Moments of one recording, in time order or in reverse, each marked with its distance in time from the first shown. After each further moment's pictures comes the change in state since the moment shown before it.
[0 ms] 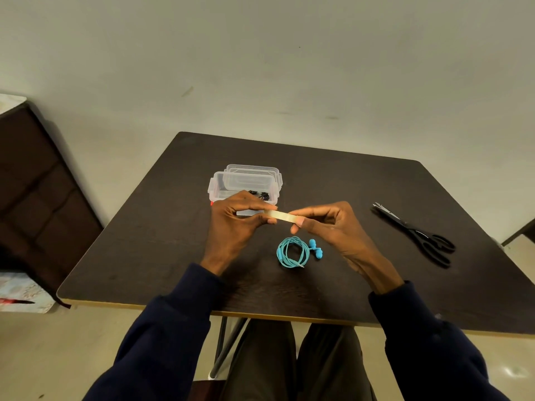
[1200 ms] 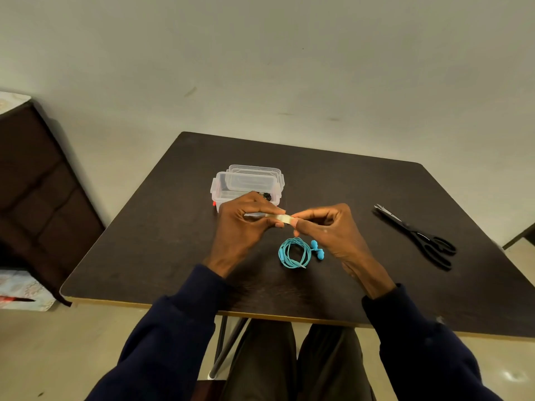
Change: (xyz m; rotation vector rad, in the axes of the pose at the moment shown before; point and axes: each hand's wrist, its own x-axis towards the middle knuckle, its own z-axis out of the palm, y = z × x) left_hand -0.001 0.011 0.003 0.073 -0.057 0.008; right_hand 0.000 0.000 0.013 -0.010 0.126 0.016
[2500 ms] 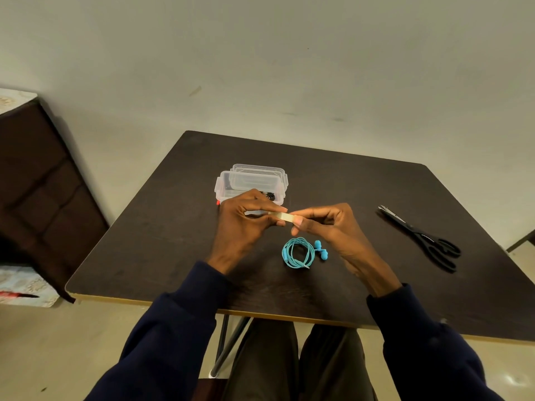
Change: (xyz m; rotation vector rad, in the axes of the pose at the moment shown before) left_hand 0.001 -0.001 -0.004 -0.023 0.013 -0.019; right_hand 0.004 0.002 0.000 0.070 -0.104 -0.006
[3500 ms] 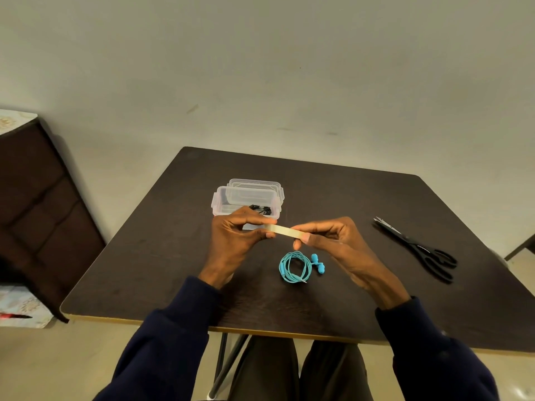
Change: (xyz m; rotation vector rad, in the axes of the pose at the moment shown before) left_hand 0.000 -0.024 0.000 -0.245 0.069 -0.096; right_hand -0.007 -0.006 -0.015 0.050 -0.063 0.004
